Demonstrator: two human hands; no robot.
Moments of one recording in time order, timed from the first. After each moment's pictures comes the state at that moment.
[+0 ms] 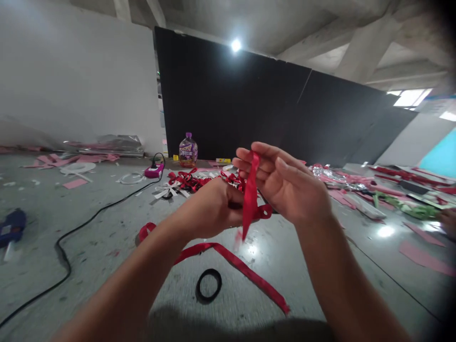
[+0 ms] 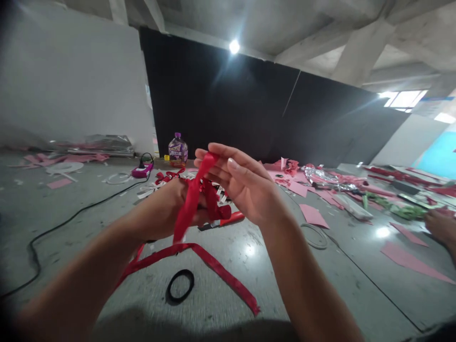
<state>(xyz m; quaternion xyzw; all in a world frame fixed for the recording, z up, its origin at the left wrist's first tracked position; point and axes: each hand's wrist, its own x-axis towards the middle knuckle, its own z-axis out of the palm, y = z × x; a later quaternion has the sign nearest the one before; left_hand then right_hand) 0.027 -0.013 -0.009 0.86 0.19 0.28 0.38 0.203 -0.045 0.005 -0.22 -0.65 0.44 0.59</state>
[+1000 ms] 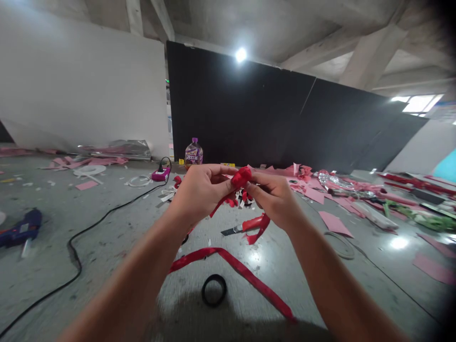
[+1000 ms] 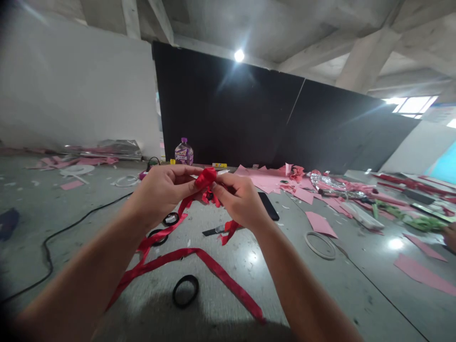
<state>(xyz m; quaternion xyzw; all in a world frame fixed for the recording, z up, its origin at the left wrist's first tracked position) 0.018 0.005 -0.007 0.66 0.26 0.48 0.52 0.197 -0.029 -0.013 -0.42 -0.74 0.17 0.49</state>
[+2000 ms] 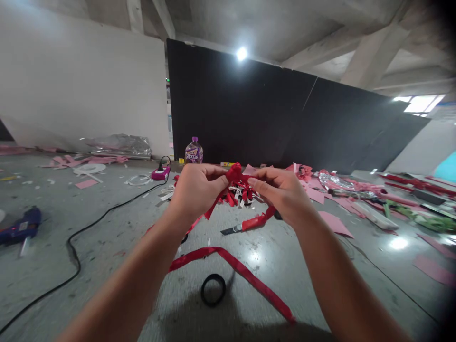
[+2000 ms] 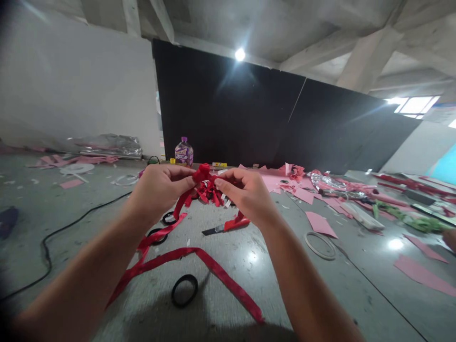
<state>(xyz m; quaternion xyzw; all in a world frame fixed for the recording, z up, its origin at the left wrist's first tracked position) 0.018 0.009 -0.009 0.68 0.36 0.50 0.40 0.208 -0.031 -0.008 -0.47 -0.67 0.24 0.52</state>
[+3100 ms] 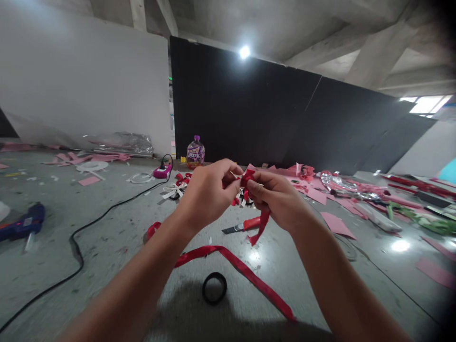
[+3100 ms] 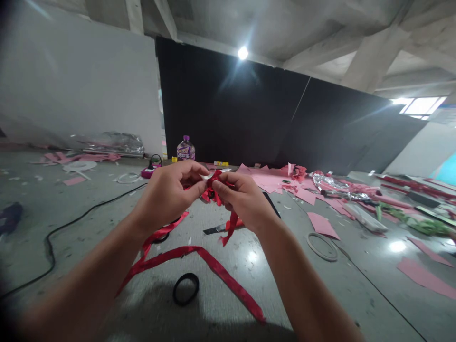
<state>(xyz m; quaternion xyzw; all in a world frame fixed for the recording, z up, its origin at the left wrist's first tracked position) 0.020 0.002 -0.012 0.80 0.29 0.50 0.18 0.198 -0.025 -0.016 -0.40 -0.64 0.42 0.51</state>
